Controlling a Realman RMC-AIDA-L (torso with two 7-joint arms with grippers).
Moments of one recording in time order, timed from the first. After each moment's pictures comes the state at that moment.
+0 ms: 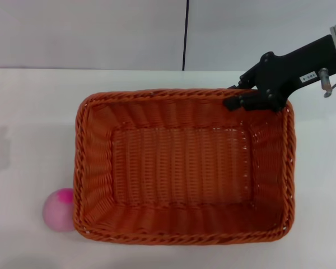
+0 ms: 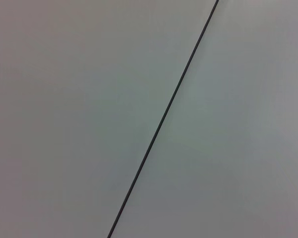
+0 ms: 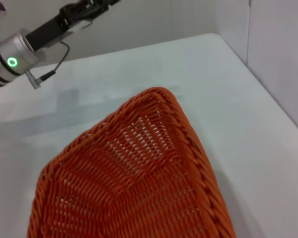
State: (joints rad) left arm -0.10 -2.07 -0.85 -0.14 -0.84 -1.71 2.53; right arm 0.91 1.93 -0.92 -0.68 -2.19 -1.64 1.61
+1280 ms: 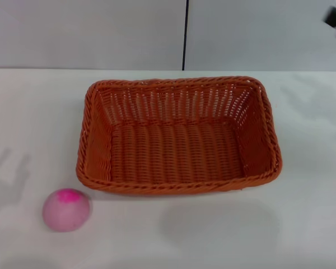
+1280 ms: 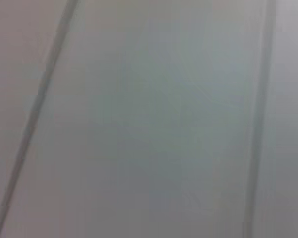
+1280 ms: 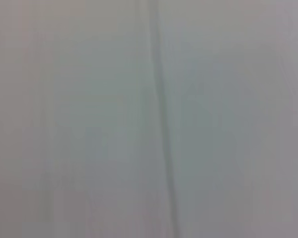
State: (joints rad) left arm -0.11 -2.03 -0.54 0.18 -0.84 -1.97 2.49; right arm 0.38 2.06 -0.60 -0.70 -1.46 -1.57 1.23
